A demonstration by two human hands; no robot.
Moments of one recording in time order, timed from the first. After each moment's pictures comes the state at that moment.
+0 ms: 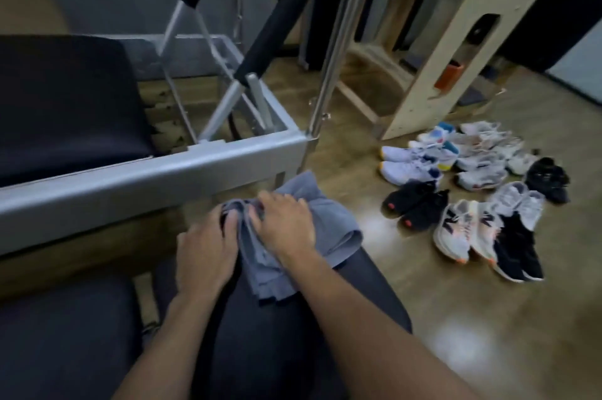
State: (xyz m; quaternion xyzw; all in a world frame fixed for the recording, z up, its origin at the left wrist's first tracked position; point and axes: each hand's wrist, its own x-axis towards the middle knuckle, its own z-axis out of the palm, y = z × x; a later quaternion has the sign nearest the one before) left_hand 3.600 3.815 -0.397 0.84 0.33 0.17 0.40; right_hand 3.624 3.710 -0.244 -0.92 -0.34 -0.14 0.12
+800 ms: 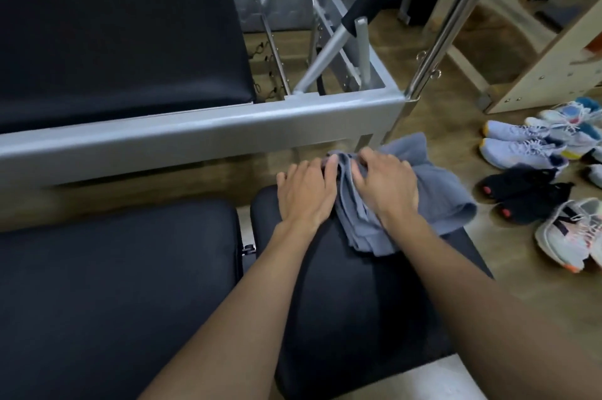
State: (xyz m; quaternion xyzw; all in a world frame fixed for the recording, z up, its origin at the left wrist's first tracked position) left_hand 3.533 3.796 -0.248 0.89 0.35 0.11 0.27; right_hand 3.633 3.699 -0.249 -0.91 -0.37 -0.14 0.09
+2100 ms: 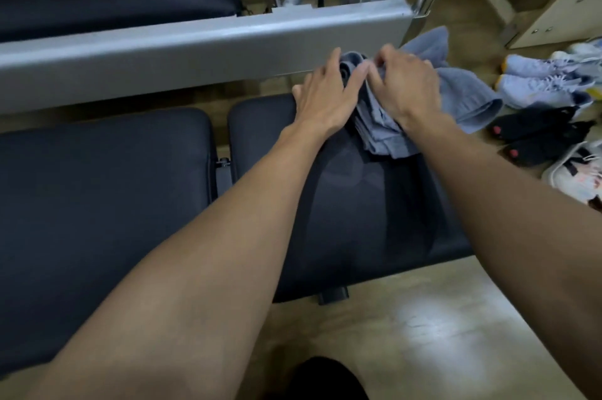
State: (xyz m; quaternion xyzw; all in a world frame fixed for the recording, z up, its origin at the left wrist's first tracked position) left_hand 3.563 3.760 -0.246 0.87 0.31 0.08 0.37; right_hand 3.671 3.667 -0.244 -0.90 -0.41 -0.12 0.12
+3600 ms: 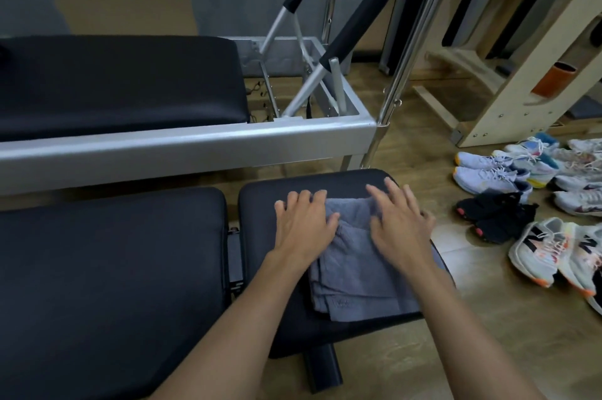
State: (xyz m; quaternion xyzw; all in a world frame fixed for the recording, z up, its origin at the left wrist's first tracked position) left_hand 3.474 3.715 -0.230 0.95 0.26 0.07 0.17; right_hand 3.567 3.580 -0.212 -0.95 -0.30 0.02 0.11
